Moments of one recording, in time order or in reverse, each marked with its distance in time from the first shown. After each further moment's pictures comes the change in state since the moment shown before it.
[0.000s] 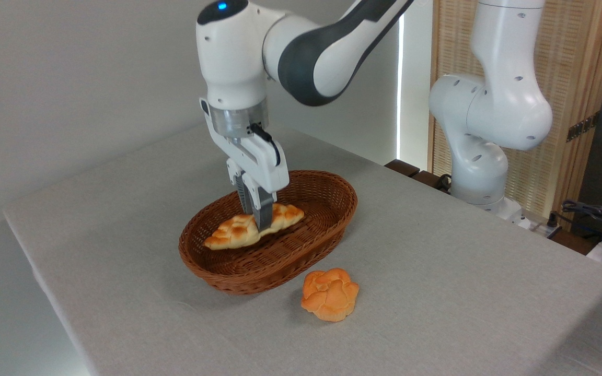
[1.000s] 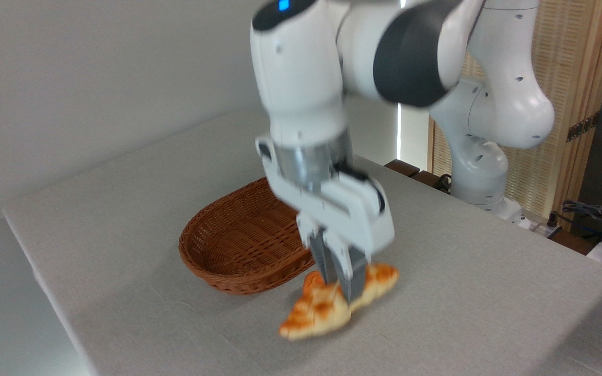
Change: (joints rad) arm 0.085 0.103 0.320 0.150 0.246 -0.092 0.252
